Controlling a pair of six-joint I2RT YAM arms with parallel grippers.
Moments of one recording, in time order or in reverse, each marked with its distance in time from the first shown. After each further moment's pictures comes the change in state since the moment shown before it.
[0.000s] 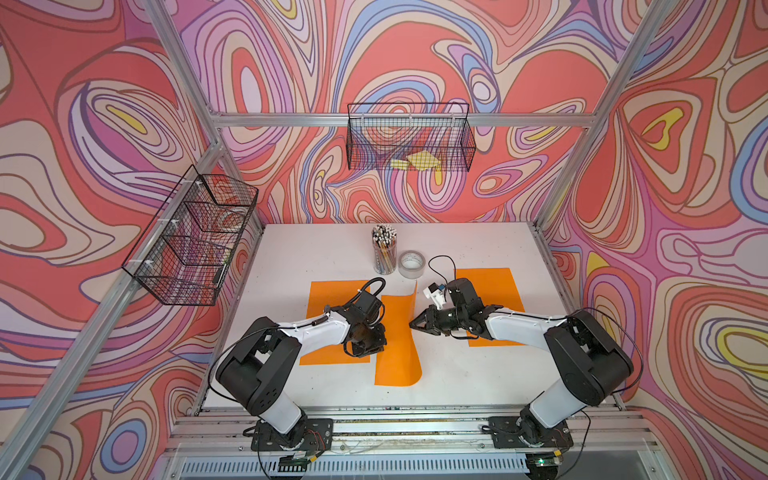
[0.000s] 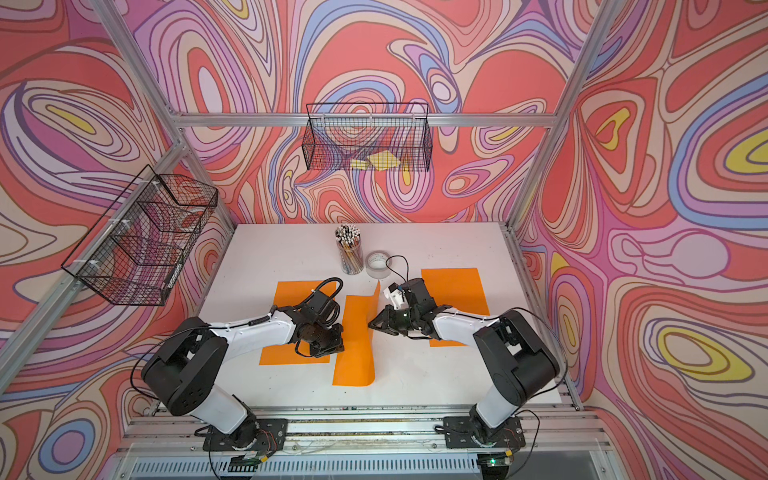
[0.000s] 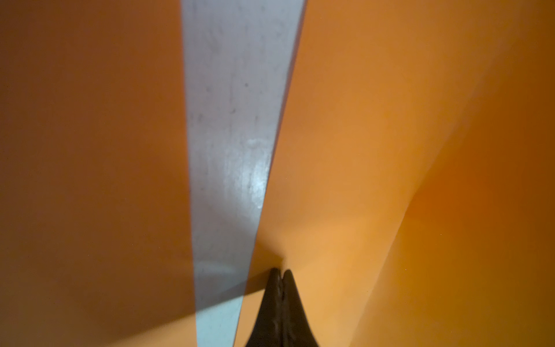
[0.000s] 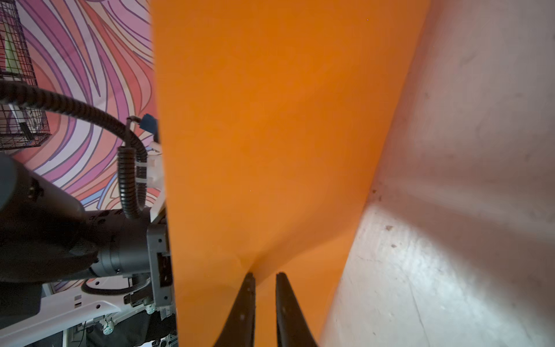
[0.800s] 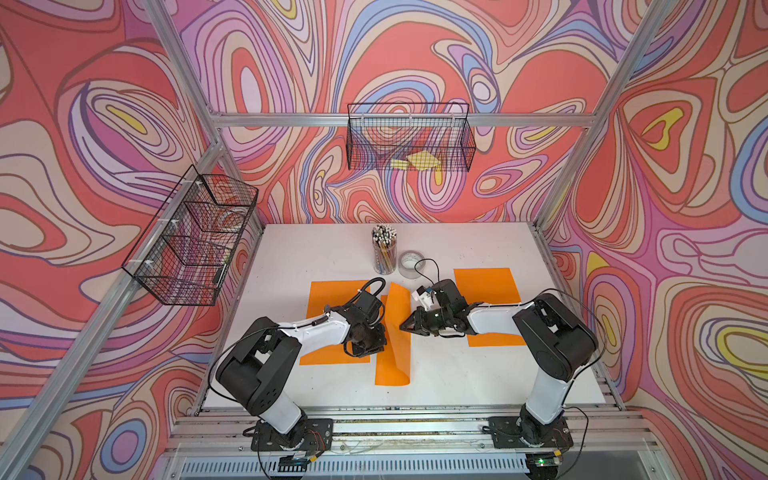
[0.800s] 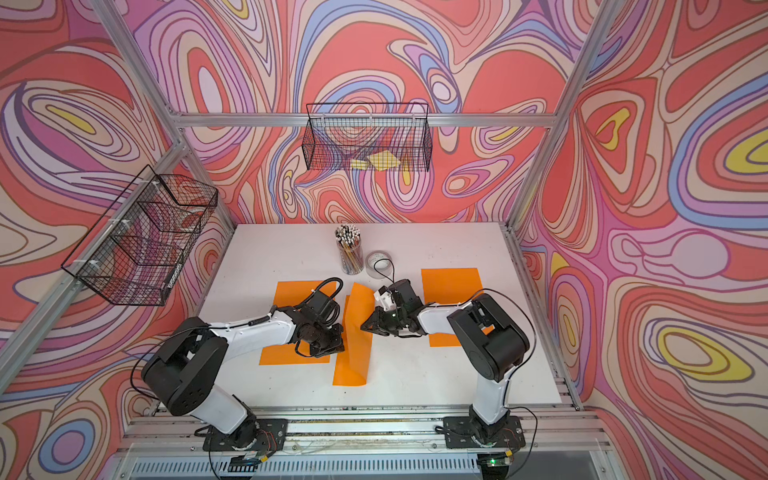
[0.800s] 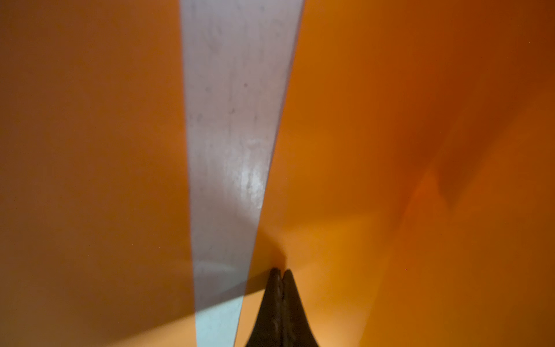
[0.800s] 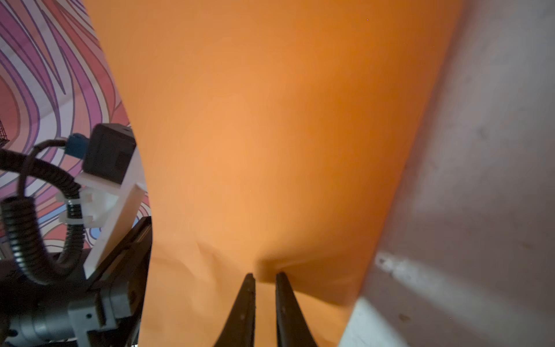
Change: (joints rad) left arm 0.000 0.000 0.000 0.000 0.000 0.000; right arm 0.048 0.200 0.092 0.064 0.014 0.011
